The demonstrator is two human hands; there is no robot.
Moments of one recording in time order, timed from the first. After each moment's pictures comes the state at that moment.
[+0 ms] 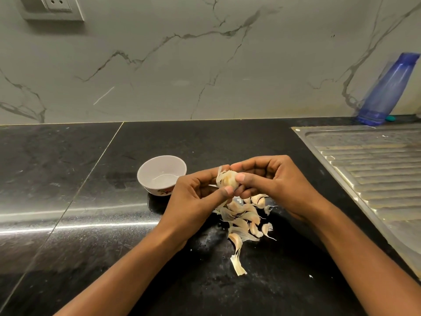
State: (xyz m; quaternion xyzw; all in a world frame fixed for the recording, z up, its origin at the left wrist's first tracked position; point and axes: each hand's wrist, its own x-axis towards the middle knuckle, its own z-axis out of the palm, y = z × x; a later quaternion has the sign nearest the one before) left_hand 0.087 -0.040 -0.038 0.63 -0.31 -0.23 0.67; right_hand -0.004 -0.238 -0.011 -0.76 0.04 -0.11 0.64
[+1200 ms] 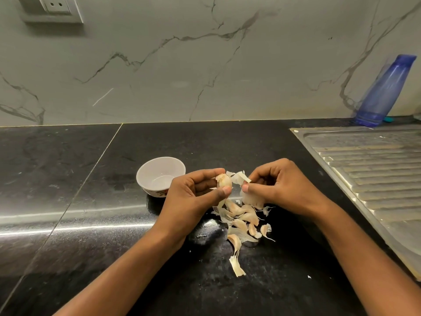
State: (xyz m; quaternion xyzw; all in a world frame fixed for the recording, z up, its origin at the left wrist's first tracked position) left_hand 0.091 -0.041 -0.042 0.61 -0.27 -0.24 0.71; right_hand -0.009 -0.254 -0.014 -0.89 0.09 -0.11 0.43
